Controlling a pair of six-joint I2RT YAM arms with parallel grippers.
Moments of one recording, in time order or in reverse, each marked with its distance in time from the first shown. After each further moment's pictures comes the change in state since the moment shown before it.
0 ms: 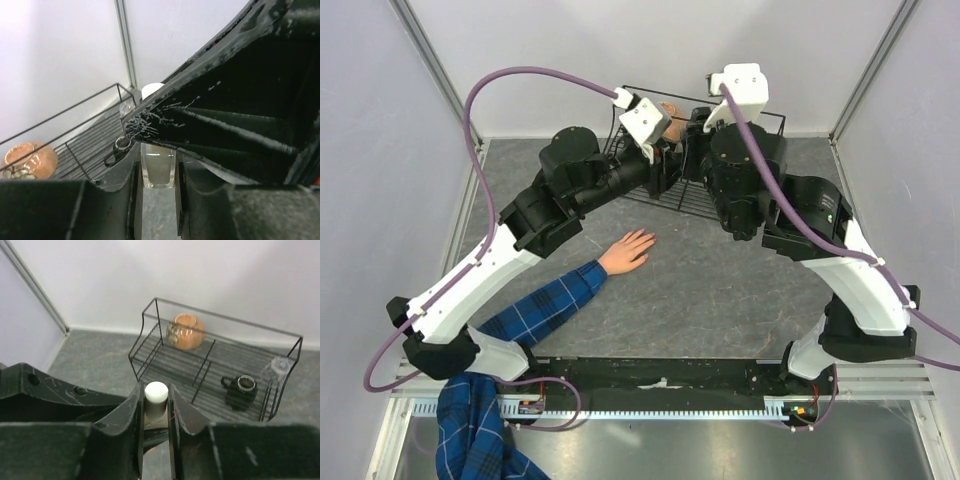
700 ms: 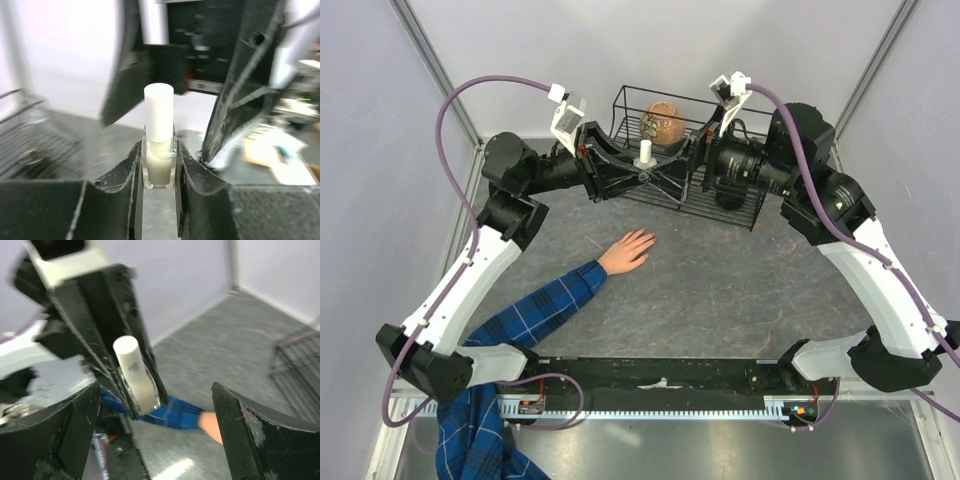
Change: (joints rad) left arm 0.431 -0.146 -0.374 0.505 0.835 -0.524; right arm -0.462 -0.264 -0.543 0.362 -1.295 0.045
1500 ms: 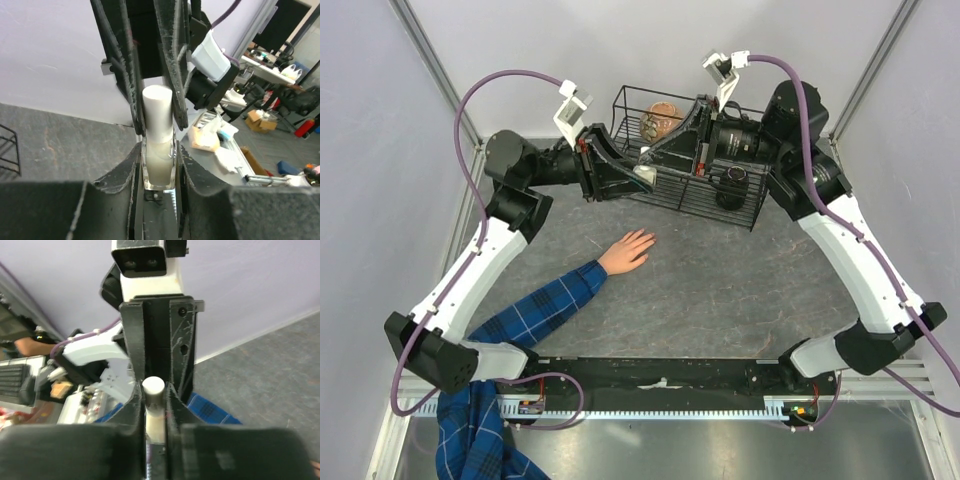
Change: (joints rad) left arm 0.034 0.062 -0.026 0.267 0.216 -0.352; right arm -0.133 0.099 -0.029 0.338 -0.525 0.314
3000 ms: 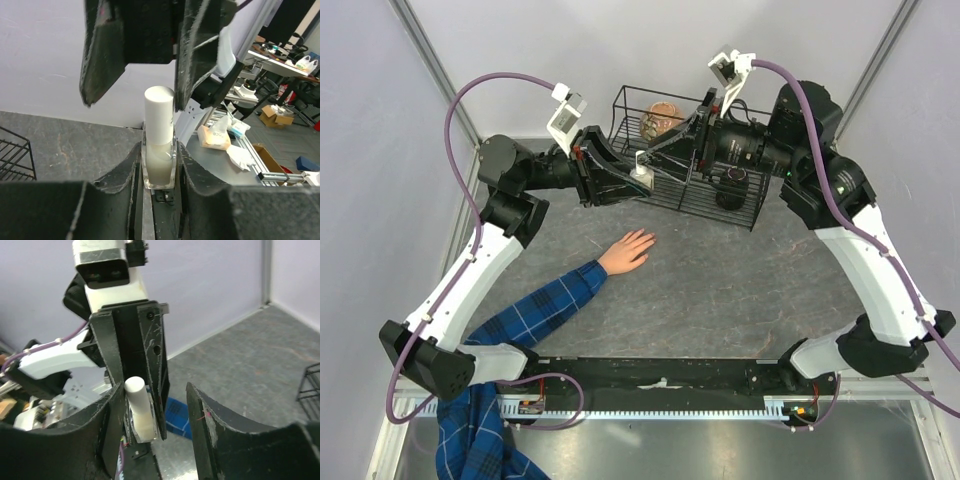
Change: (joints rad) left arm -0.005 -0.039 0.003 -0.056 -0.013 0.096; right arm 0.113 -0.013 0.196 -0.325 0.364 -0.256
